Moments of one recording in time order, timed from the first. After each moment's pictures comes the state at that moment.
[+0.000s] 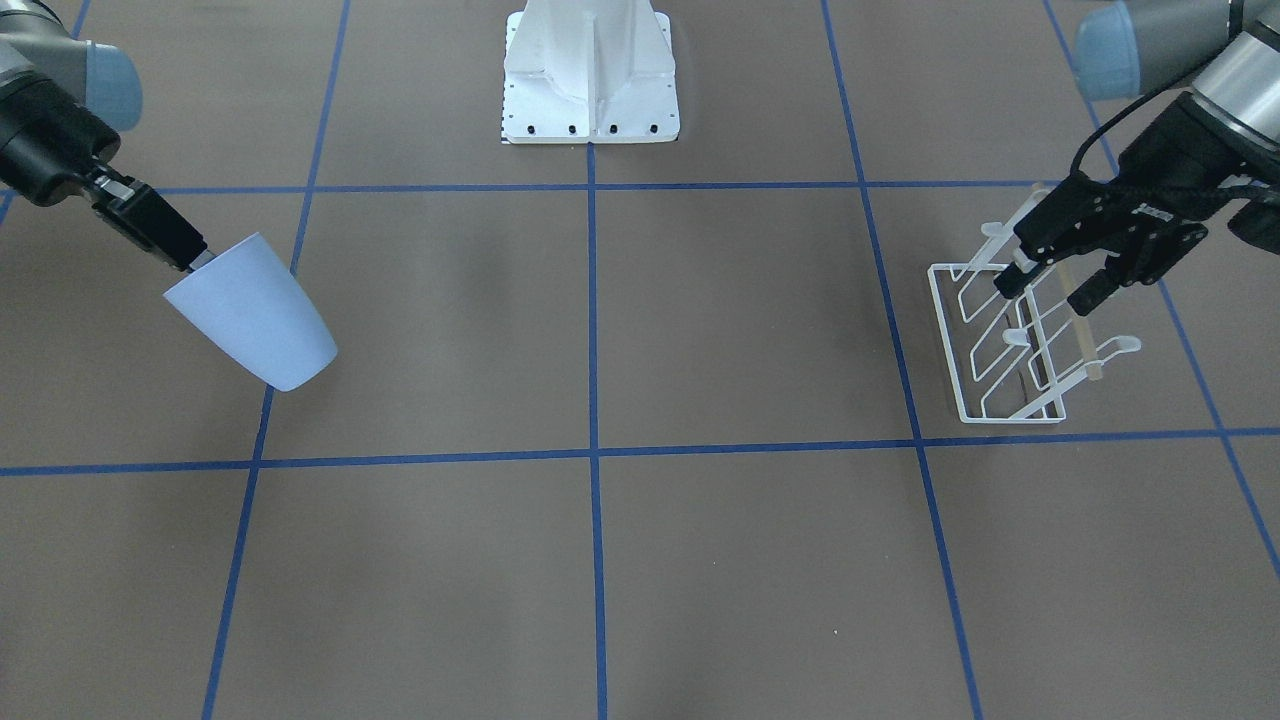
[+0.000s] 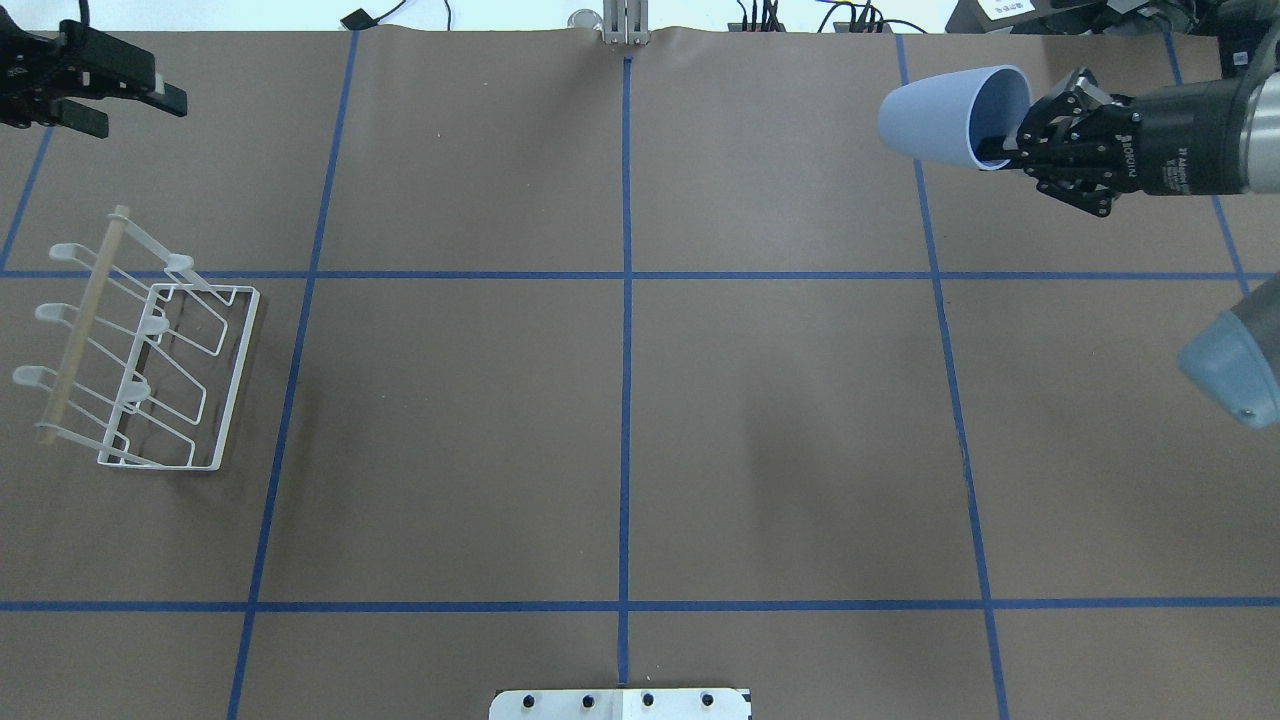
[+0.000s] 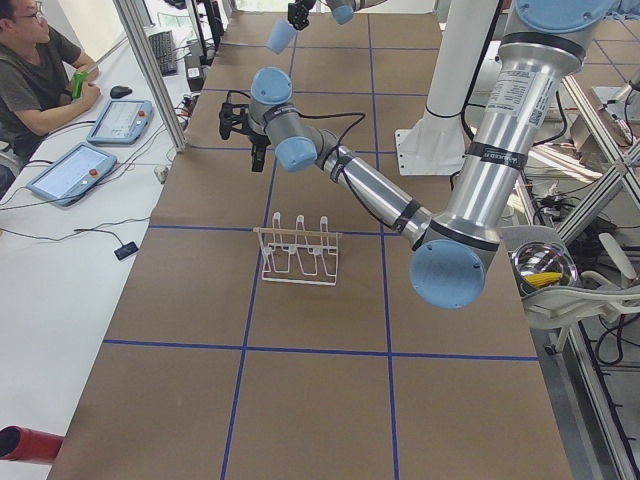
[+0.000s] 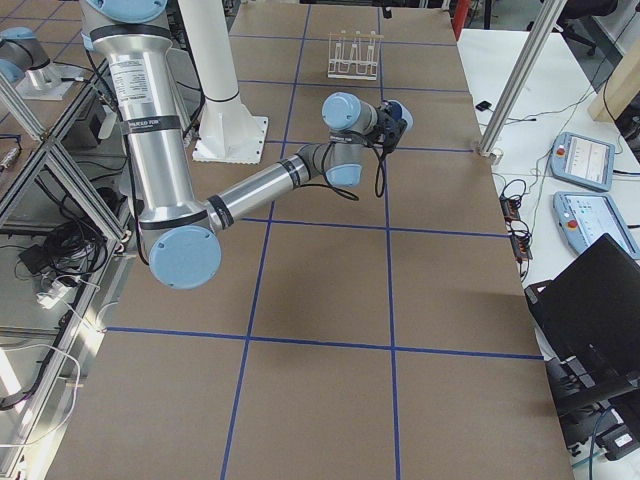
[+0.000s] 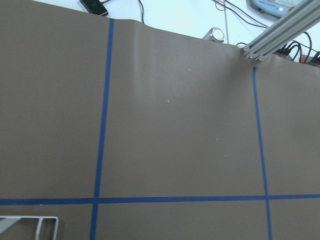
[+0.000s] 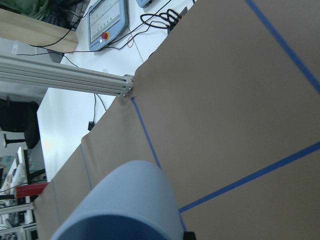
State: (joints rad) left arm -1.16 -1.88 -1.88 -2.08 -2.35 -1.20; right arm 1.01 -1.36 1.86 -0.48 2.13 2.07
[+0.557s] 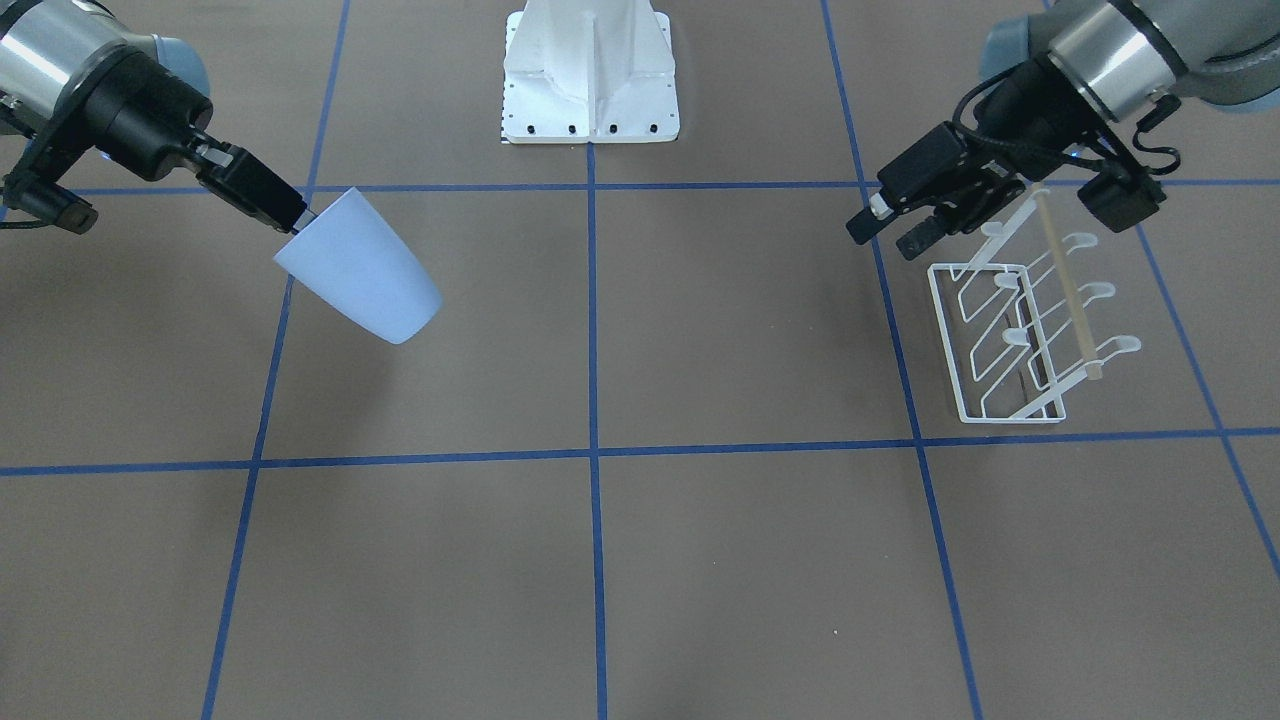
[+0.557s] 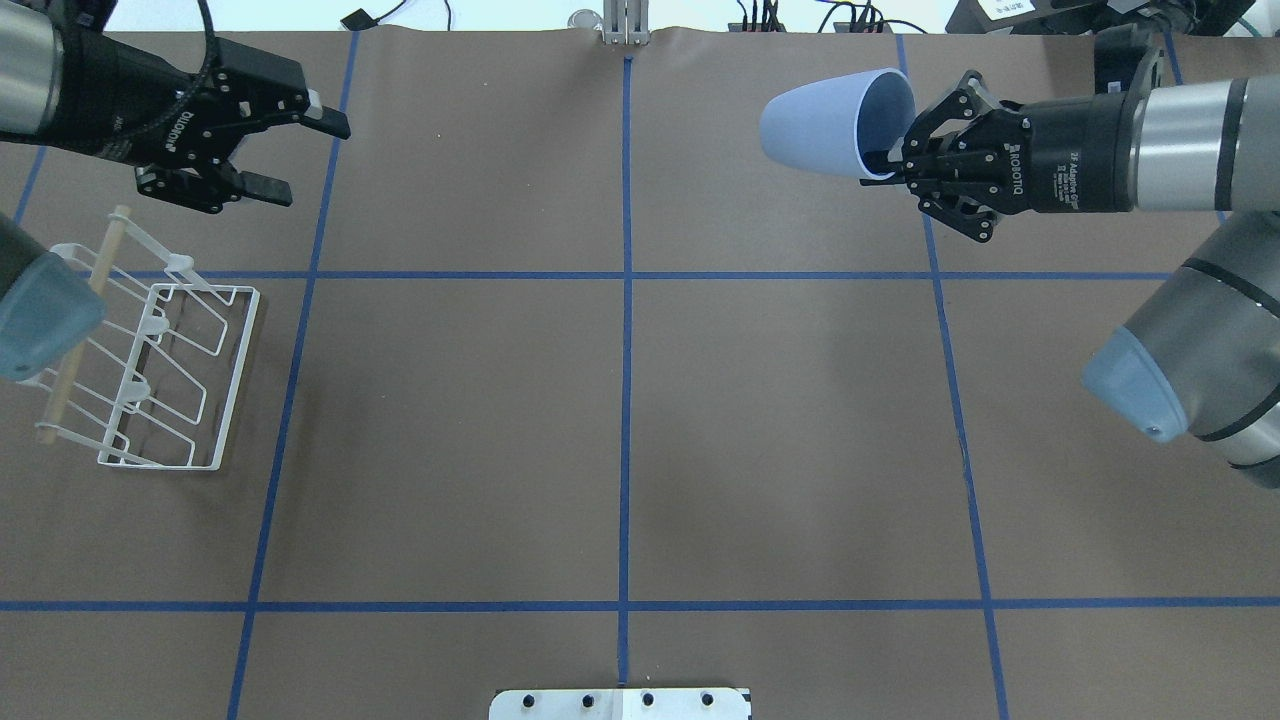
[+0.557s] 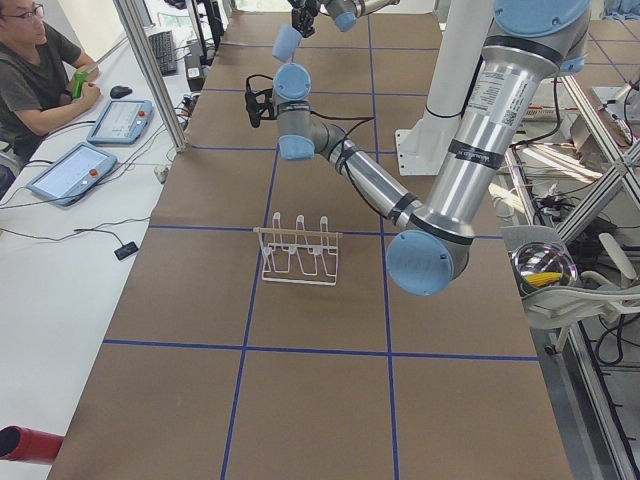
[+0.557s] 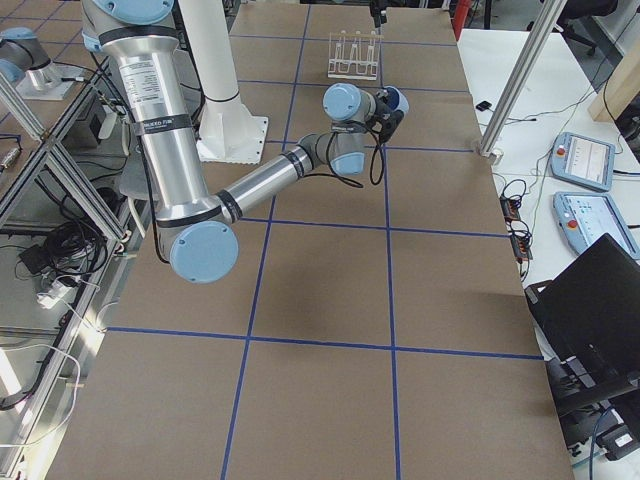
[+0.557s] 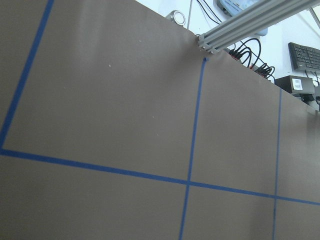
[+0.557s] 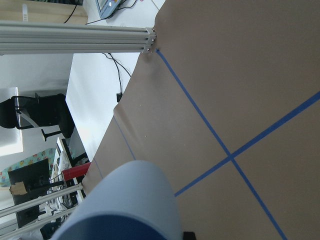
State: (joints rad) left arm -1.01 -1.96 -1.86 -2.36 -2.35 -1.74; right arm 0.92 -1.30 1.86 -0.41 2.14 2.17
